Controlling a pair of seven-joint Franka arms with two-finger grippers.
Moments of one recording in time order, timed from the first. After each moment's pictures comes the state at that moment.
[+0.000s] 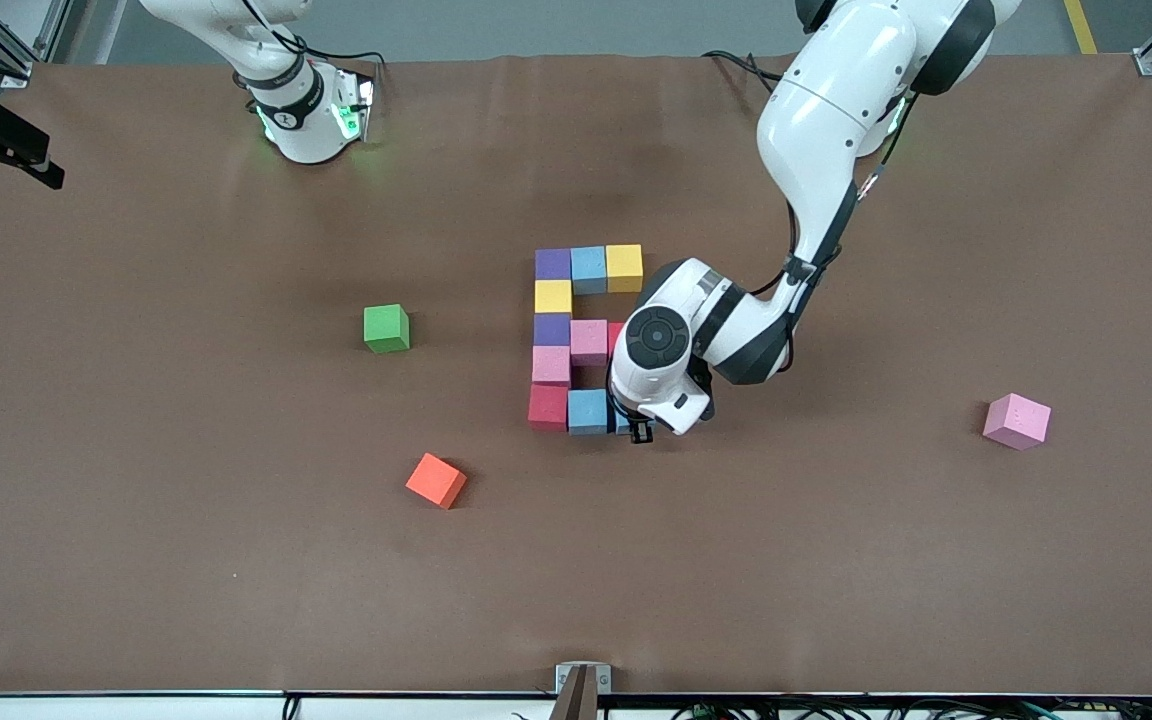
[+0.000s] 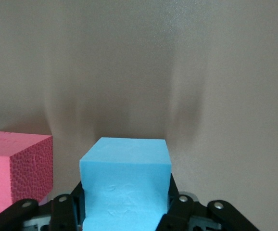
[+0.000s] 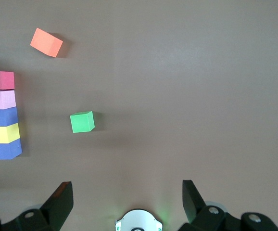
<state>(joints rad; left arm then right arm) -0.58 0.85 -0.10 -1.37 0.04 2.20 -2.32 -0.01 -0.09 -0.02 -1.47 0.03 1.32 -0.05</state>
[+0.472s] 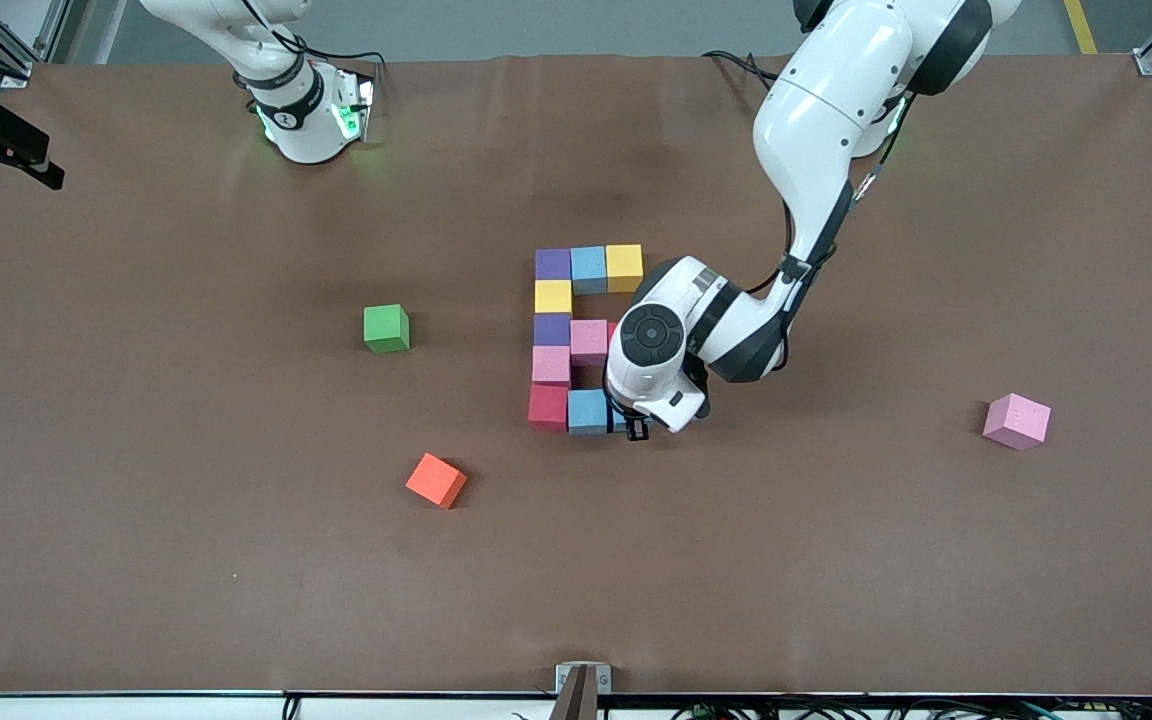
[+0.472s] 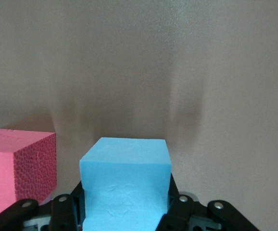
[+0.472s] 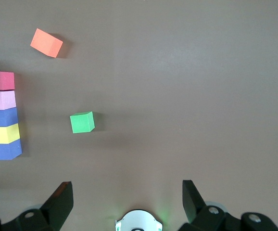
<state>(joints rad) -0.59 0.86 -0.10 -1.37 0.04 2.20 -2.32 -0.01 -0.09 -0.02 -1.47 0.03 1.32 -0.05</state>
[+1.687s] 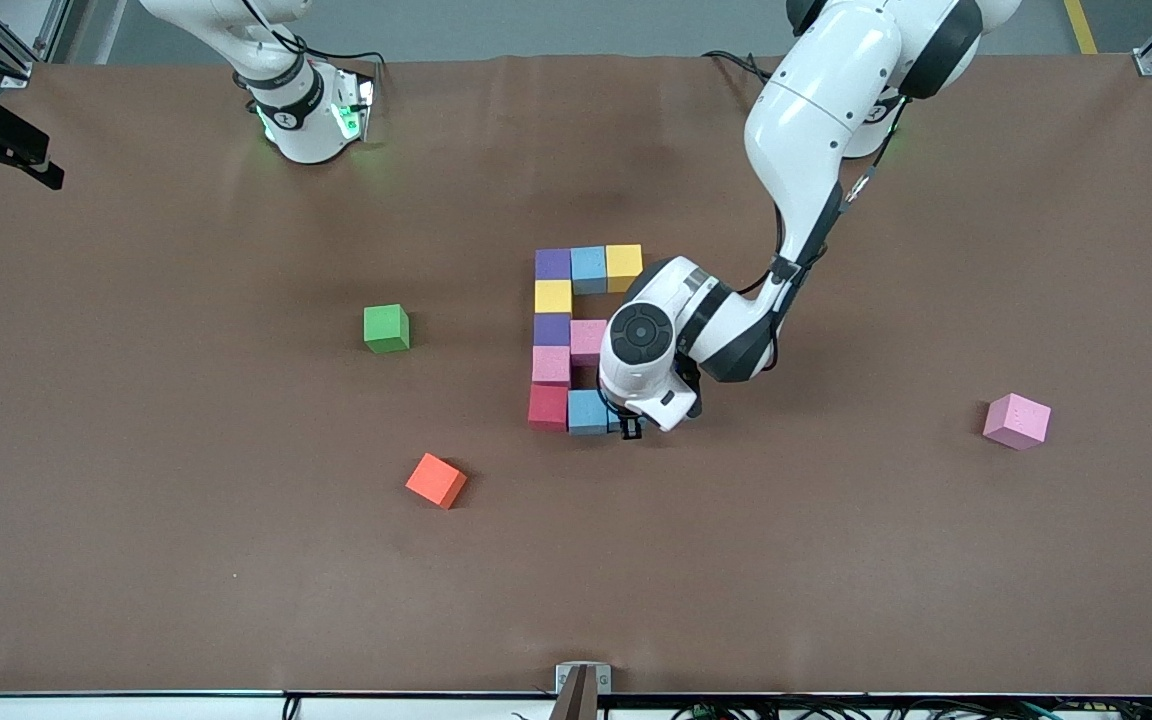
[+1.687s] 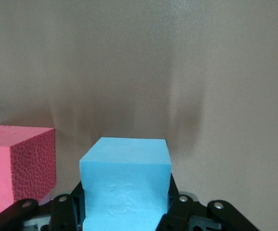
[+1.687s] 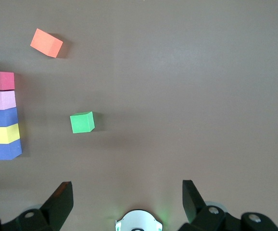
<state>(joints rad) -0.61 0.87 -0.09 -1.35 0.04 2.20 -2.32 -0.01 -0.09 -0.02 -1.47 0.03 1.32 -0.05</state>
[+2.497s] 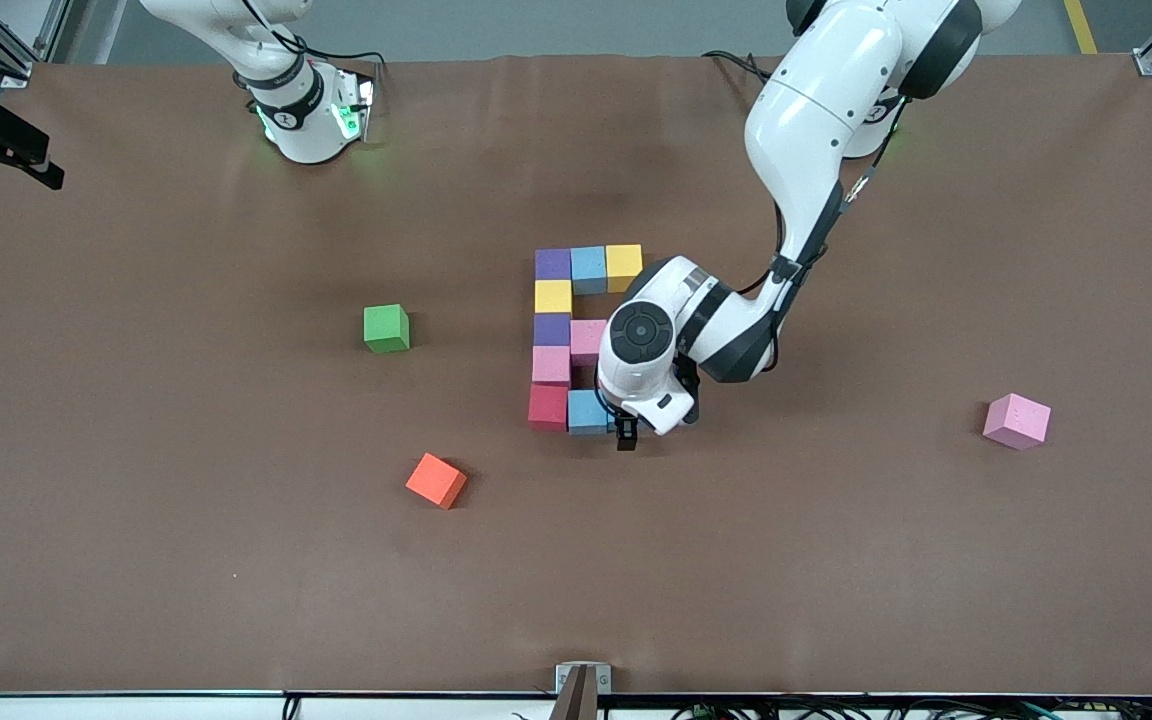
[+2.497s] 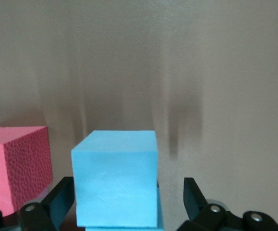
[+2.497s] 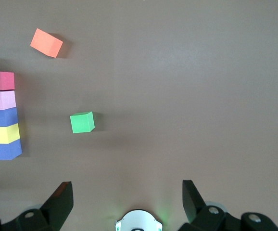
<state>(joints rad) -0.61 0.87 -0.08 -1.32 0.04 2.20 -2.25 -0.01 -0.09 -0.02 -1.48 0.03 1.32 -0.05</state>
